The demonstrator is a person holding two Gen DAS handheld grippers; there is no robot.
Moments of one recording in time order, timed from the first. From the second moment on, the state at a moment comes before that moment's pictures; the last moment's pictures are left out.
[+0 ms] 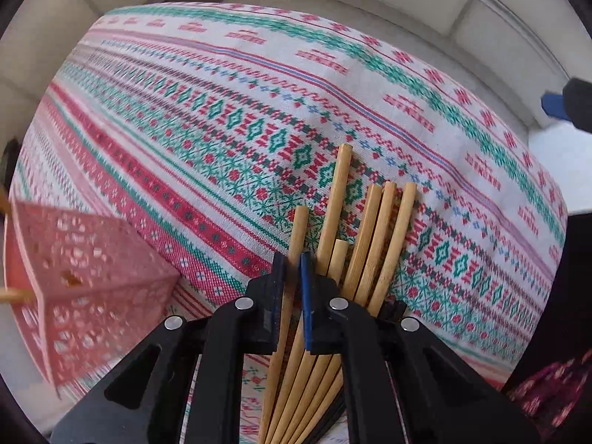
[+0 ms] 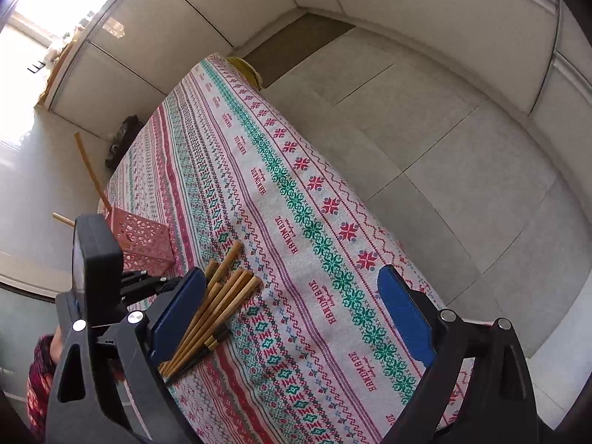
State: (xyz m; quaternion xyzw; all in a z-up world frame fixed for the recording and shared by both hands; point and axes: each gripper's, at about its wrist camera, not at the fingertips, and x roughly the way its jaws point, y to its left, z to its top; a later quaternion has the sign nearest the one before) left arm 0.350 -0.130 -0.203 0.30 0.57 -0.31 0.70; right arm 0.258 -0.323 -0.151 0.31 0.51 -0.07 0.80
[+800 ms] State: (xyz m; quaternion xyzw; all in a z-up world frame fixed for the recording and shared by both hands) left arm 0.247 0.047 -0.058 -0.11 0.39 -0.23 0.88; right arm 0.377 -0.168 -0.208 0.16 0.62 -0.05 0.77
